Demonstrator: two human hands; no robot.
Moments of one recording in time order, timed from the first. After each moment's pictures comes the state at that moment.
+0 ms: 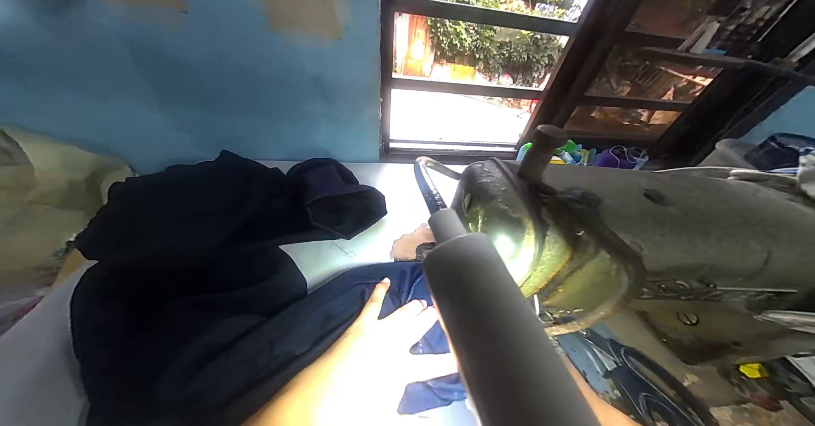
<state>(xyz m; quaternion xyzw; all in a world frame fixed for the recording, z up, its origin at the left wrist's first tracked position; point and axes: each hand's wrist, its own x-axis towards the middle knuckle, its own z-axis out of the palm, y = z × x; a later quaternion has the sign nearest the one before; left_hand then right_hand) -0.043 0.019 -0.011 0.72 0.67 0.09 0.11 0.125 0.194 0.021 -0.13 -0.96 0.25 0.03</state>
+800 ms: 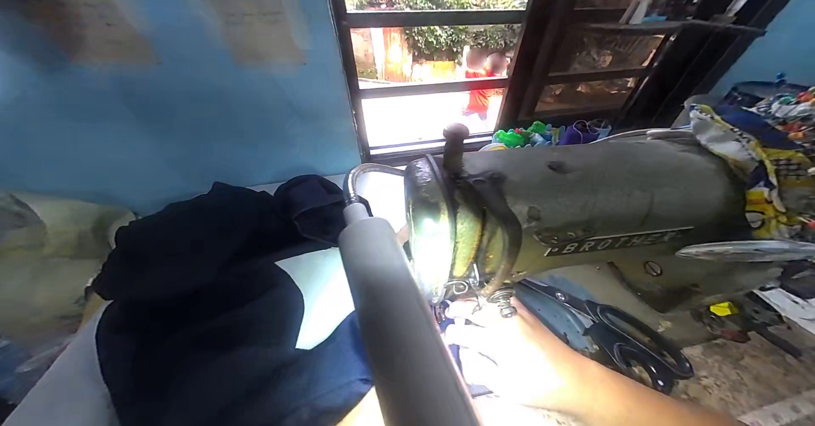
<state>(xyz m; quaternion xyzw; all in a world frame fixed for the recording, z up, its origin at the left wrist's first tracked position) 0.017 0.004 0.022 0.76 0.59 0.24 0.06 0.127 0.216 -0.035 0.10 -0.96 0.14 0.20</state>
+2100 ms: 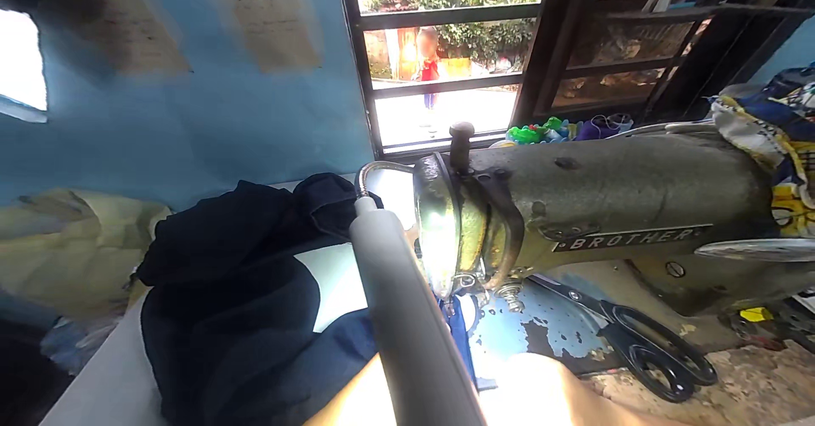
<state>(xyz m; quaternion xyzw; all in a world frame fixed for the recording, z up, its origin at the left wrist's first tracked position) 0.008 0.026 0.010 0.30 0.65 0.50 0.49 0.160 0.191 -0.024 0.25 -0.90 0.18 0.30</state>
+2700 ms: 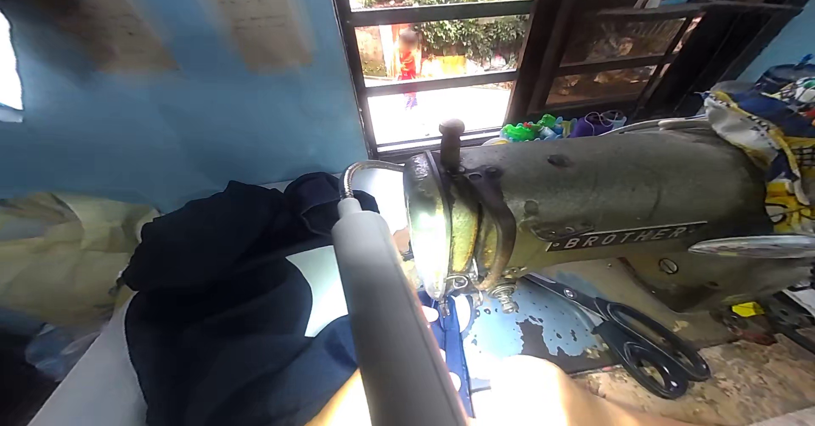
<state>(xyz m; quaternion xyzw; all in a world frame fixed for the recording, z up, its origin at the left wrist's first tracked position) 0.002 0.021 -0.014 0.23 0.59 0.56 0.53 0.161 0.190 -0.027 0.25 -0.90 0.17 0.31</state>
